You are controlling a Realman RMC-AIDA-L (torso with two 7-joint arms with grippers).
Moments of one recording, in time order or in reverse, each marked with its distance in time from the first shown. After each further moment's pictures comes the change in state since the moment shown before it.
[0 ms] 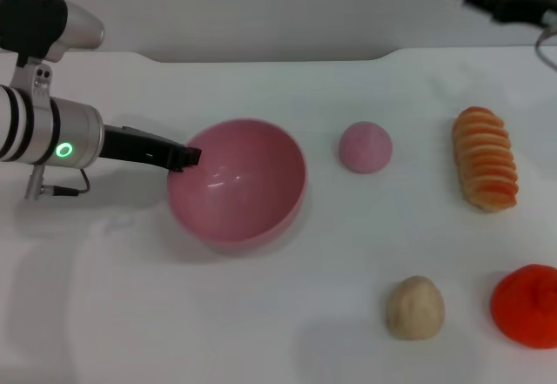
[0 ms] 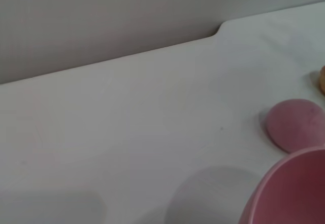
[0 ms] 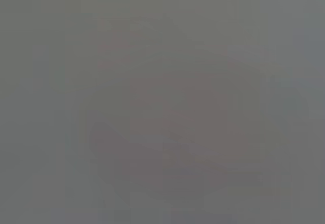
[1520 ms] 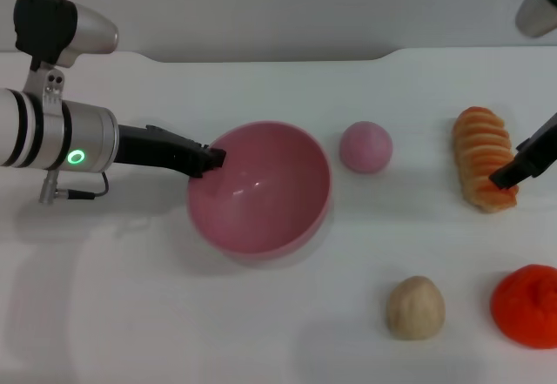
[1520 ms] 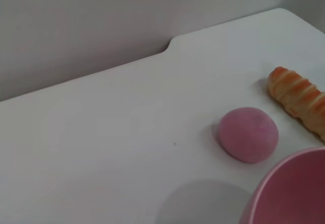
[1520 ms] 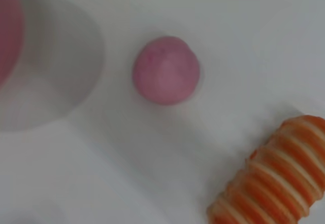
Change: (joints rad) left arm 0.024 -0.009 0.024 0.017 -0.107 0.028 0.128; right arm 0.299 -0.003 0.048 -0.200 -1.176 -0.878 0.538
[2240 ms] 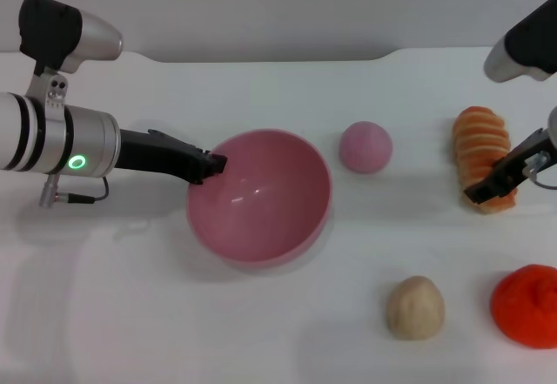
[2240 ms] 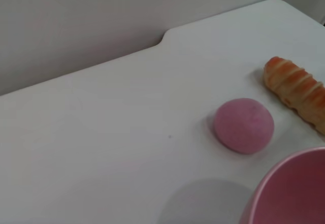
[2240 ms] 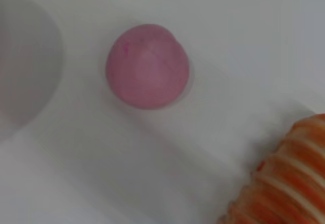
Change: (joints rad) left arm 0.000 0.001 0.010 -0.006 0.001 0.003 0.024; right arm -0.048 0.012 -0.097 0.207 0.043 0.313 0.021
